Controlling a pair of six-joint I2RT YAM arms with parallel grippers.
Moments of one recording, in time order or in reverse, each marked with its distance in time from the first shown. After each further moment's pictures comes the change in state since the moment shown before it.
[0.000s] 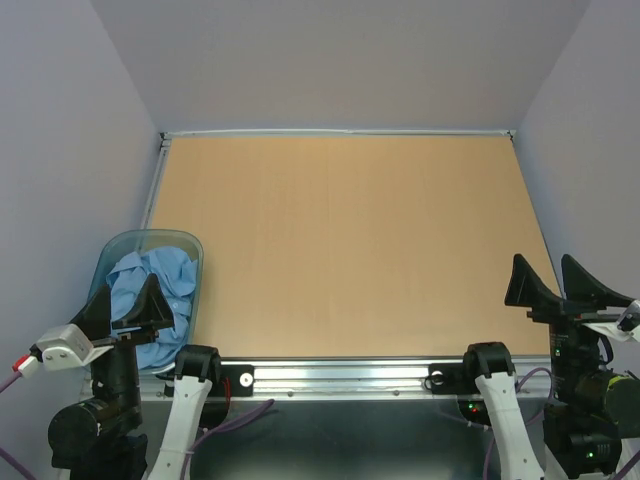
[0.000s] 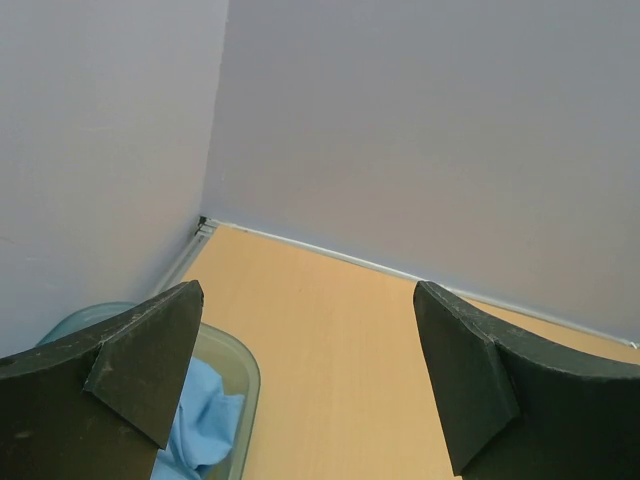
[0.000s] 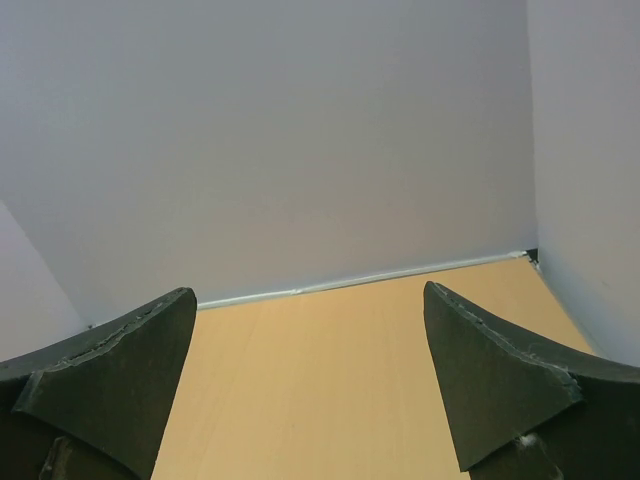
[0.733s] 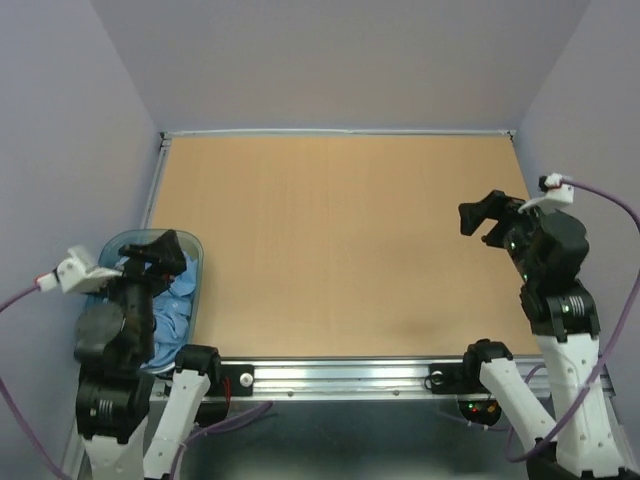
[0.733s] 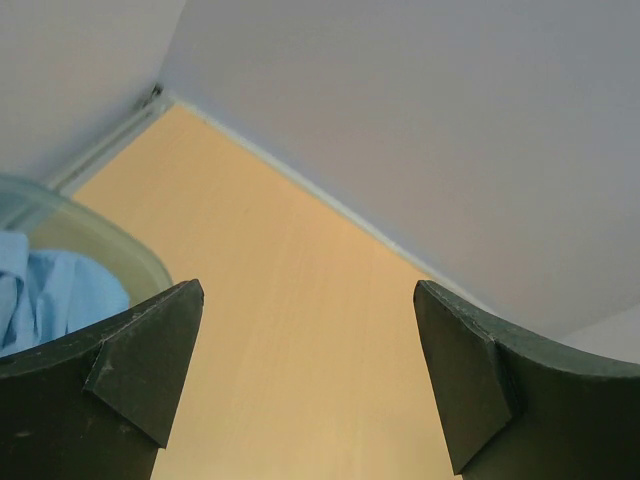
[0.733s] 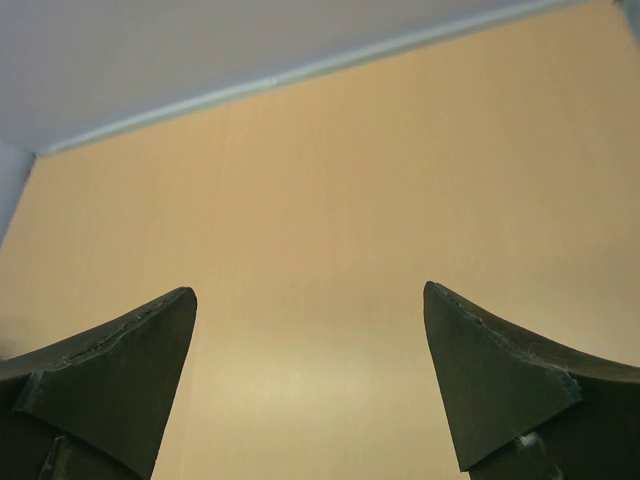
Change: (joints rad) left arm 0.000 0.203 0.002 -0.023 -0.045 -0.375; right arm 0.000 0.539 0.031 -0.035 -0.080 0.095
